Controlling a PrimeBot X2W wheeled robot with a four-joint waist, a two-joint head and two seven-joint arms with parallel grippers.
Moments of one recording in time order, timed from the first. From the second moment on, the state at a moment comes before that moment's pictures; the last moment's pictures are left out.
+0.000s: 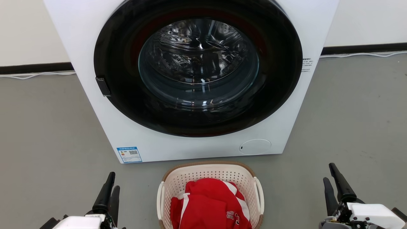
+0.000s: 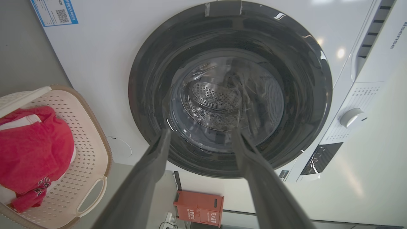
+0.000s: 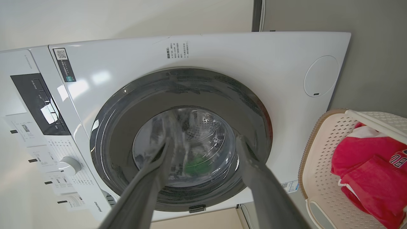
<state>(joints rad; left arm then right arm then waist) -0.01 0.03 0.07 0.31 -1.60 -0.12 0.09 -0.02 -0.04 -0.11 0.29 1.60 0.12 0.09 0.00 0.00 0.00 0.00</state>
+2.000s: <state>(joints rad) 0.03 0.03 0.07 0.30 -0.92 -0.11 -0.08 0.00 -0.06 -0.06 0.22 0.72 0.12 -0.08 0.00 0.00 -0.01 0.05</state>
